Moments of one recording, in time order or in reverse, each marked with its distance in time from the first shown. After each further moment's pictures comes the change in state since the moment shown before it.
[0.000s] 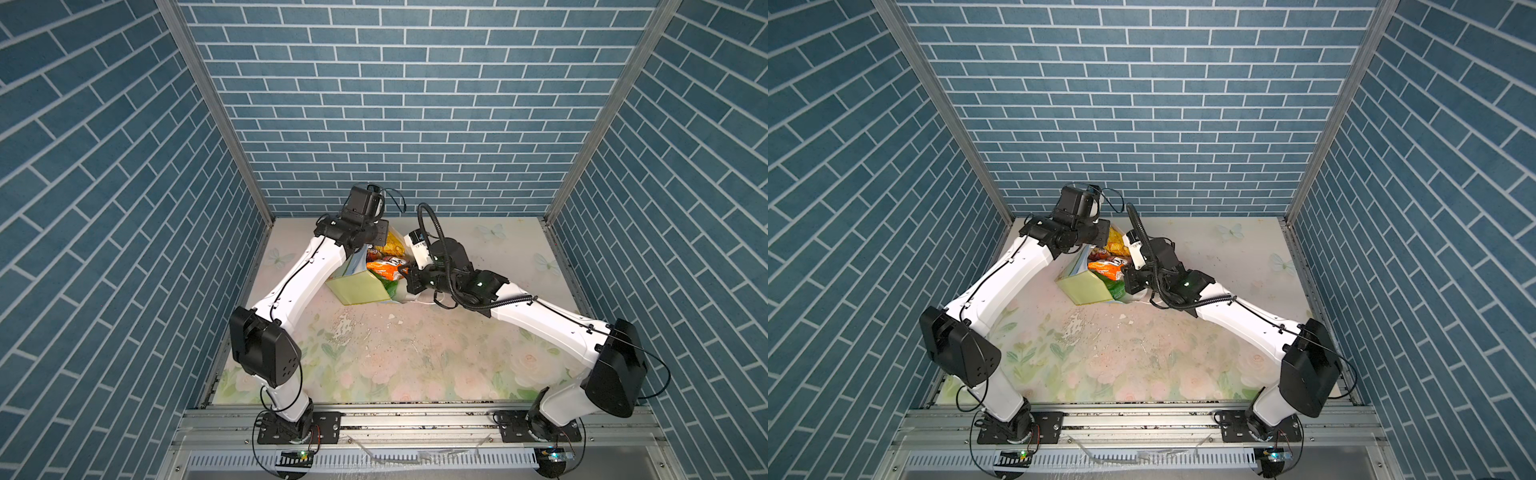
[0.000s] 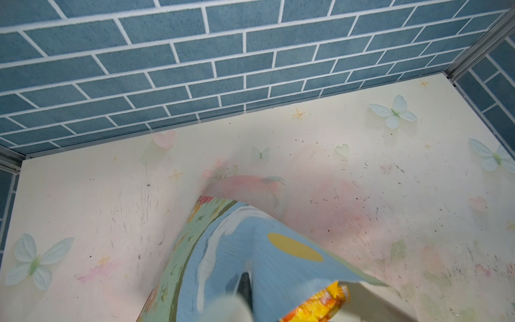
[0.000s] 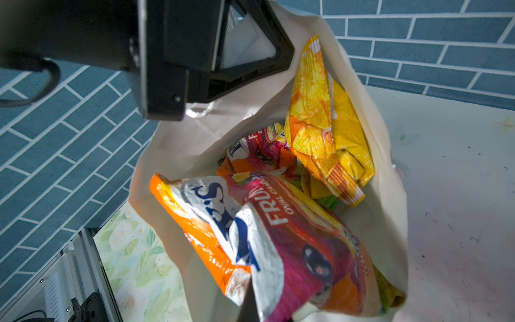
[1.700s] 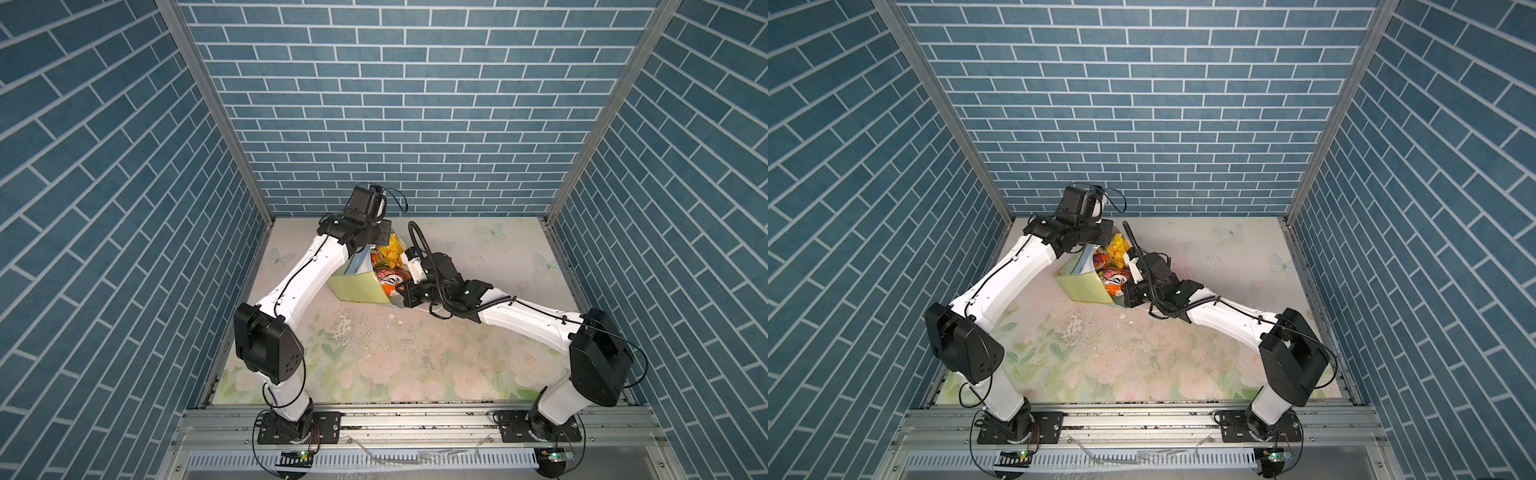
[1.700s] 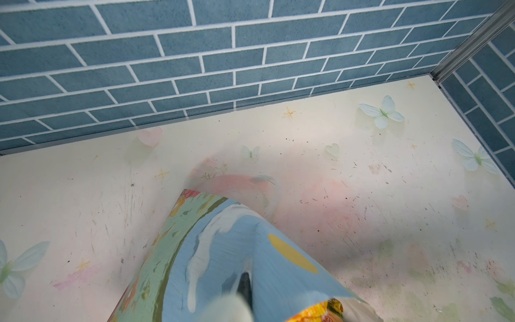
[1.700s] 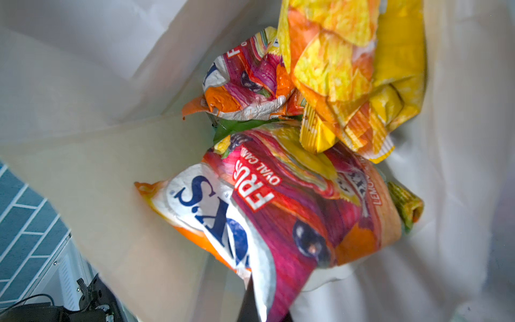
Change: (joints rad) left arm -0.001 0.033 0.022 0.005 0.040 -0.025; right arm 0.004 0.080 -0.116 0.084 -0.076 0.105
